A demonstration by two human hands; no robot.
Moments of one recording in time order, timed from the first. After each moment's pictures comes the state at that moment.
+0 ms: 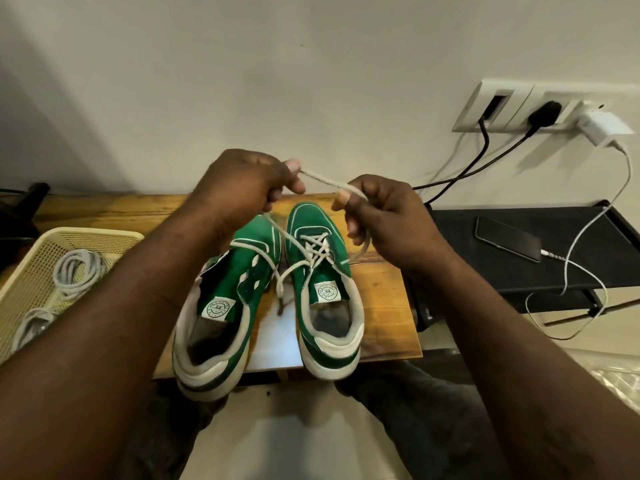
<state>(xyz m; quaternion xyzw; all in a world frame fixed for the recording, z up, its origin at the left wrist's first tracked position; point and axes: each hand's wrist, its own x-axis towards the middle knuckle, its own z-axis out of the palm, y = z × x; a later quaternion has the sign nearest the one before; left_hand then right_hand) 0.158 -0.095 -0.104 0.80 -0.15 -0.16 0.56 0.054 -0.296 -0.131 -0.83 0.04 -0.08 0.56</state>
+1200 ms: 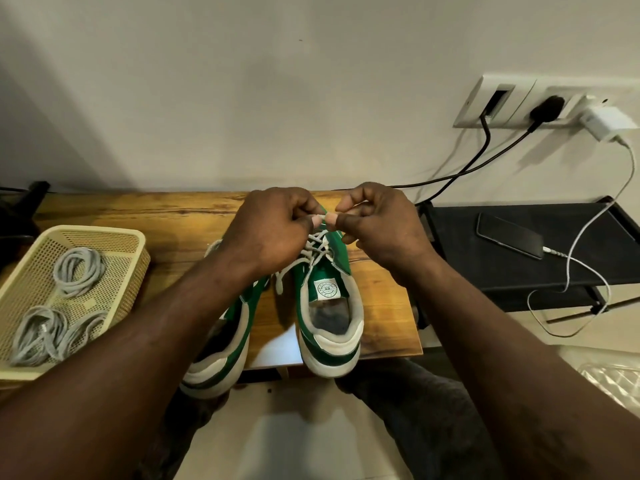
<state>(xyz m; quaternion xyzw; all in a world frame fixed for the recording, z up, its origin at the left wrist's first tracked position) 0.130 -0.114 -0.139 0.88 -0.27 -0.09 0.38 0.058 -0.283 -0.142 -0.83 0.20 -0.07 0.51</state>
